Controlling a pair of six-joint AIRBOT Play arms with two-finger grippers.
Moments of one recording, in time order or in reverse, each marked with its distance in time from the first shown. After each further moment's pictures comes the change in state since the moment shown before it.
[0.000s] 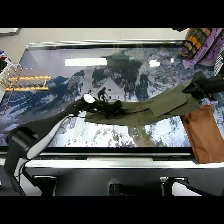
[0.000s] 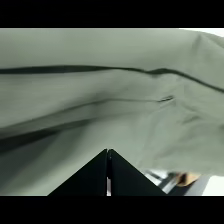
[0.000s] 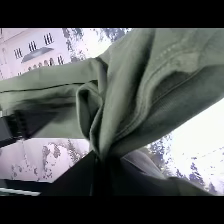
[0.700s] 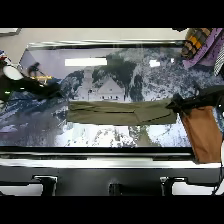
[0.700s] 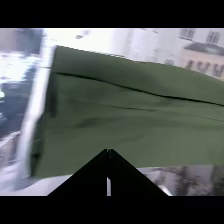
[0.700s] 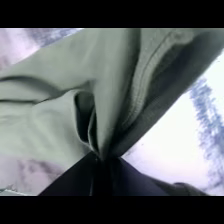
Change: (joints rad) left arm 0.546 0.360 0.006 0.607 -0.464 -0.048; right arm 0.000 -0.177 -0.307 0.079 0.257 -0.188
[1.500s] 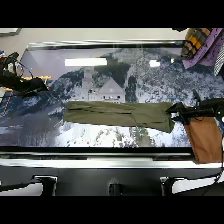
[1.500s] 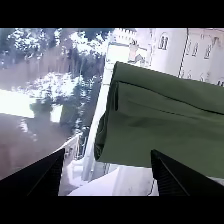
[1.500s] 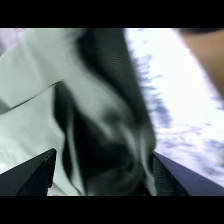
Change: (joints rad) left arm 0.113 0.123 0.102 0.241 -0.120 0.015; right arm -0.113 -0.183 -0.100 0.077 0.066 -0.202
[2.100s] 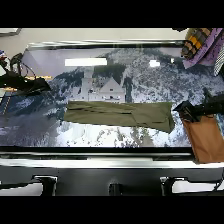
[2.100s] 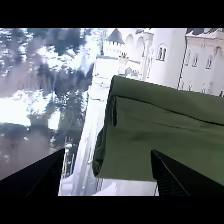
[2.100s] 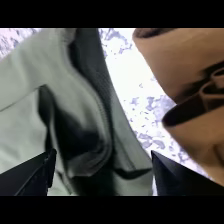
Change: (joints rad) left arm 0.000 -0.031 -0.005 -0.016 0.056 0.027; right arm -0.039 0.114 0.024 -0.134 0.030 0.061
